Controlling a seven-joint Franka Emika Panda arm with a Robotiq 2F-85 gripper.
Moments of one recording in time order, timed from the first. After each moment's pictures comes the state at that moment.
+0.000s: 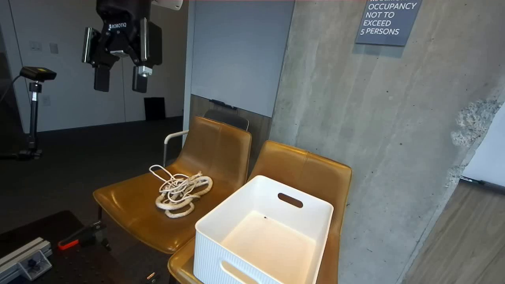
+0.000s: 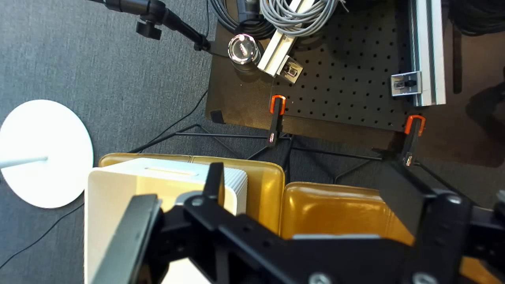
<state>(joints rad) -0.04 -0.55 -0.01 -2.23 -0.24 1.48 -0.22</state>
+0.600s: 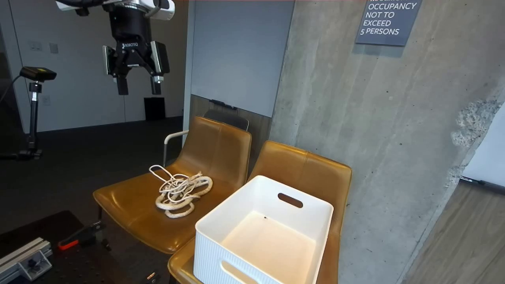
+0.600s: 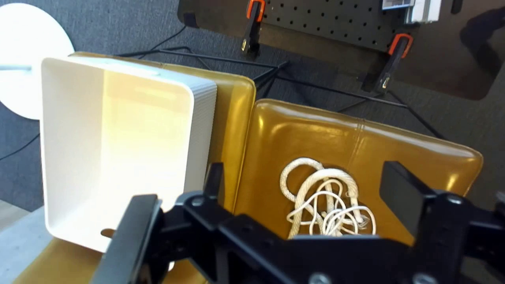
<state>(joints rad) 0.08 -0.45 0.07 -2.23 -0.19 1.74 -0.13</state>
